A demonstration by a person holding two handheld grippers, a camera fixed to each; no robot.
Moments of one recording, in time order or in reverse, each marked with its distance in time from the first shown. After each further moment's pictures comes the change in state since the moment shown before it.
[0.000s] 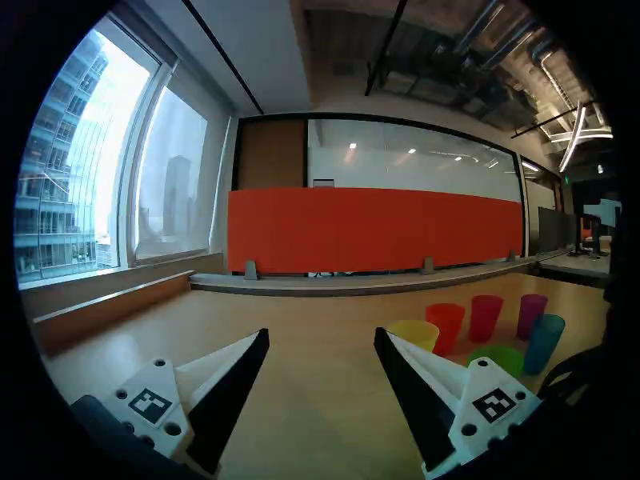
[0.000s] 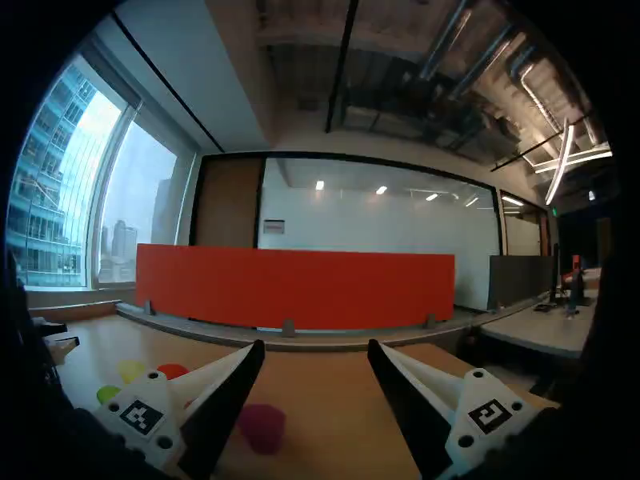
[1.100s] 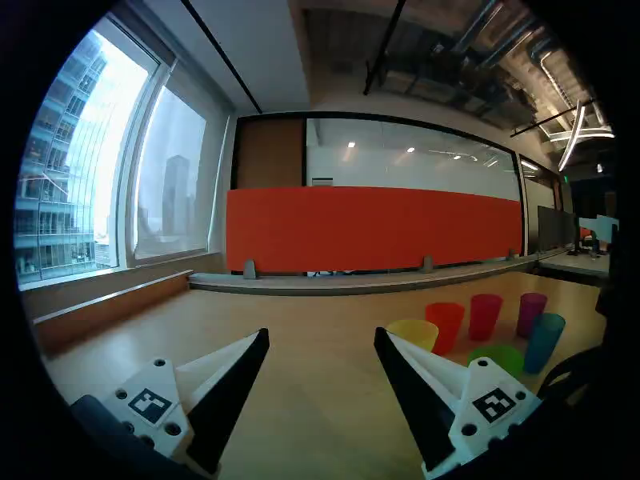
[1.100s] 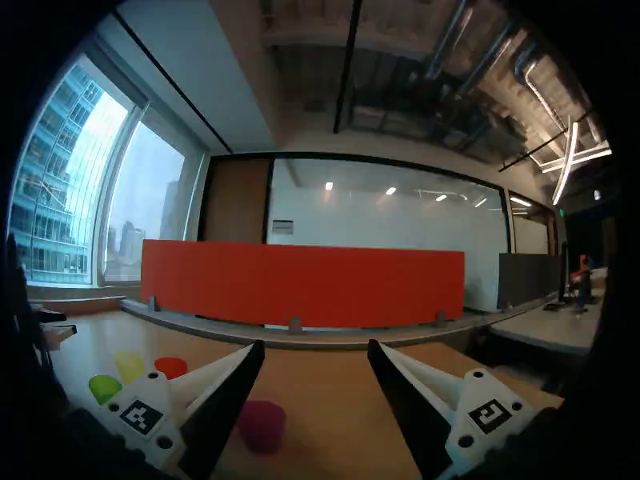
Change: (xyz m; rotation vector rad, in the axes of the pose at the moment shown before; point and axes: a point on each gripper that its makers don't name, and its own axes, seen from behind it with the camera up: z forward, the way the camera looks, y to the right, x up) left arm 0.000 0.001 0.001 -0.003 -0.005 0.003; right arm -0.029 -0.001 0.018 0.046 0.009 0.008
